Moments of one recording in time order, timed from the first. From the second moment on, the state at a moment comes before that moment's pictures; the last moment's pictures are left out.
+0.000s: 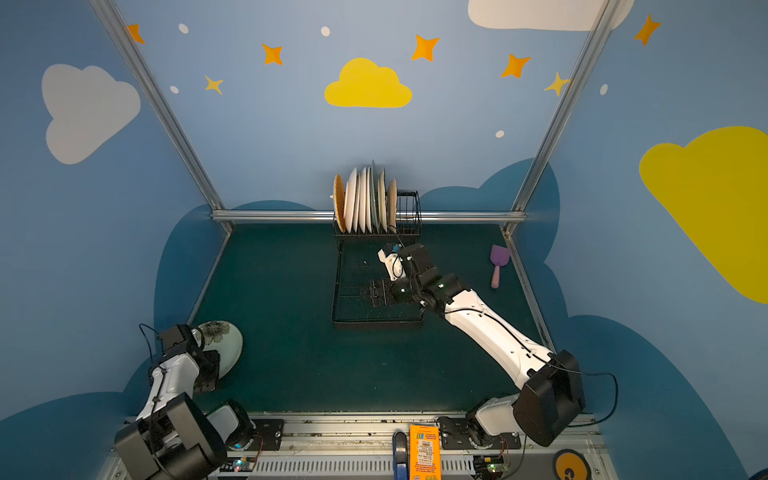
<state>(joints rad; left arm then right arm) 0.65 1.09 0.44 -0.62 -0.06 -1.13 0.66 1.39 1.20 -0.54 -0.34 0.37</state>
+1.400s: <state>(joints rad) 0.47 1.26 0.56 -0.17 0.31 -1.09 0.63 1.41 1.20 -0.54 -0.39 0.38</state>
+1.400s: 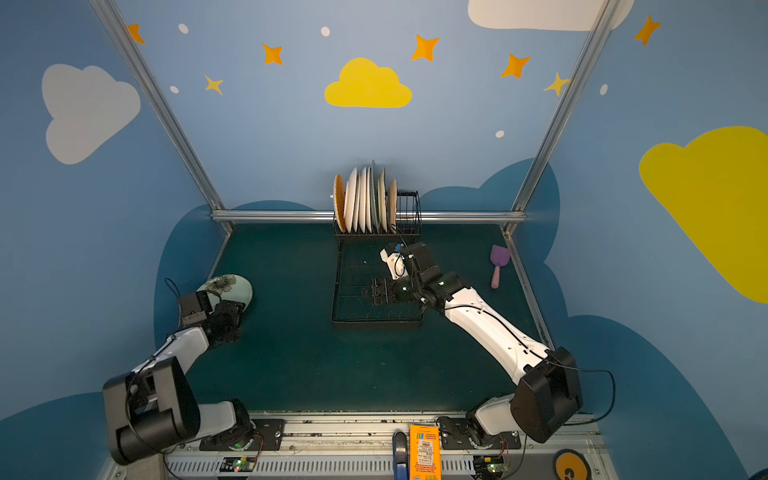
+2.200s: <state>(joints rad) 0.83 1.42 0.38 0.37 0.78 -1.24 0.65 1.38 1.00 -0.31 -0.48 0.39</state>
